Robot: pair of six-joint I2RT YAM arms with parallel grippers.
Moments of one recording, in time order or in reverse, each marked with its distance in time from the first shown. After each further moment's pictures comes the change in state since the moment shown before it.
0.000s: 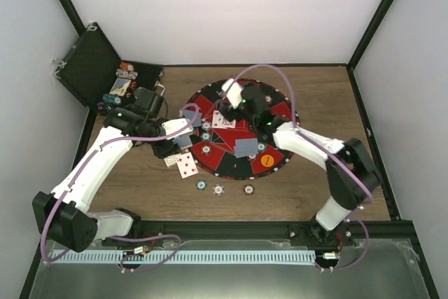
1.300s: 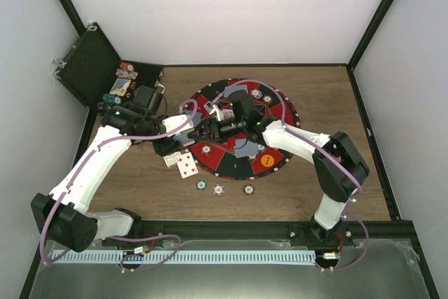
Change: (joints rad) left arm 0.000 0.000 0.041 -0.003 0.048 -0.016; right arm 0.037 0.030 0.052 -0.126 -1.086 1.214
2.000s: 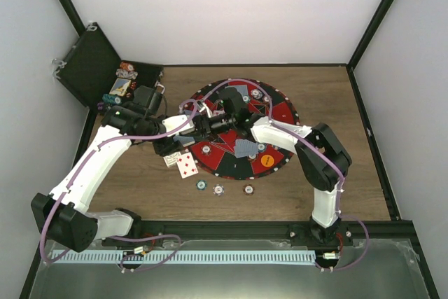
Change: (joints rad) left arm 0.000 0.000 0.000 -0.001 0.007 0.000; right arm 0.017 0.166 0.113 0.142 -0.107 0.122
